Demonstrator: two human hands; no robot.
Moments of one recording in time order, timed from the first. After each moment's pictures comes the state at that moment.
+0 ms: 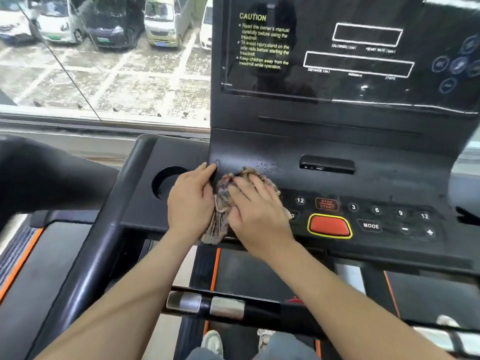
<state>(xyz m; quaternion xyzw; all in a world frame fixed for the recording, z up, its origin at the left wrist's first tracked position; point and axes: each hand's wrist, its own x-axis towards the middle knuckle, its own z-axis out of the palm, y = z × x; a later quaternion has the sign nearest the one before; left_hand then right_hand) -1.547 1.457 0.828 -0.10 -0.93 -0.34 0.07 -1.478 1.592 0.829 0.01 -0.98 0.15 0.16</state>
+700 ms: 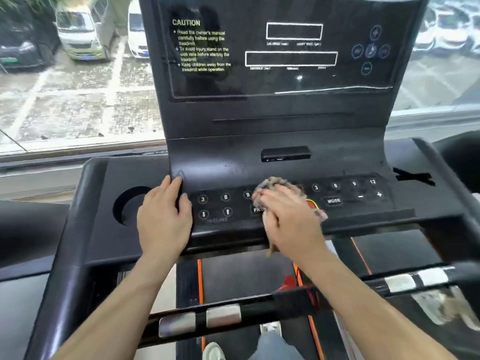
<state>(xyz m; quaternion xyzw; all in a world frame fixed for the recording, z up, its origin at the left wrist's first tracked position) -1.546 1.455 0.824 -0.14 -0.94 -0.31 0.06 -1.419 1.648 0.837 -0.12 -0.96 0.14 0.19</state>
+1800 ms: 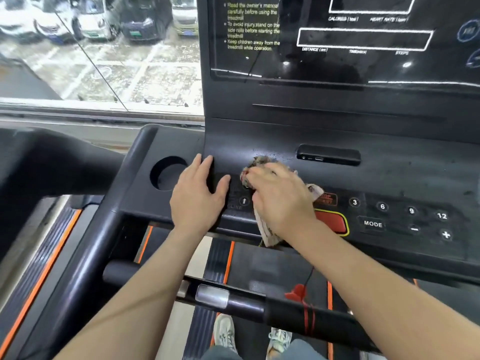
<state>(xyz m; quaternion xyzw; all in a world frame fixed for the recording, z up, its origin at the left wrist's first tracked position) -1.524 1.488 0.832 -0.03 -0.97 -0.24 0.07 -1.480 1.651 0.856 0.08 -0.98 0.17 0.05</state>
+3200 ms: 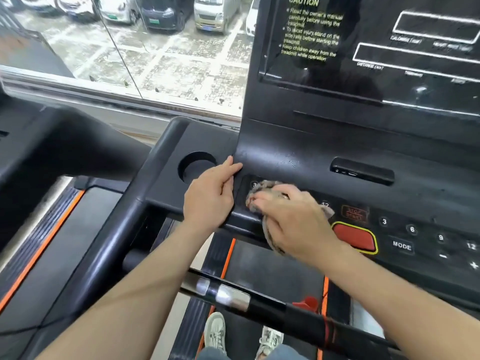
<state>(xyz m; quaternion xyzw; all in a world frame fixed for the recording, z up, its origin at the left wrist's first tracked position) -1.534 1.449 0.826 -0.08 -0.92 -0.37 0.06 -1.470 1.631 0.858 0.18 -0.97 0.15 0.08</state>
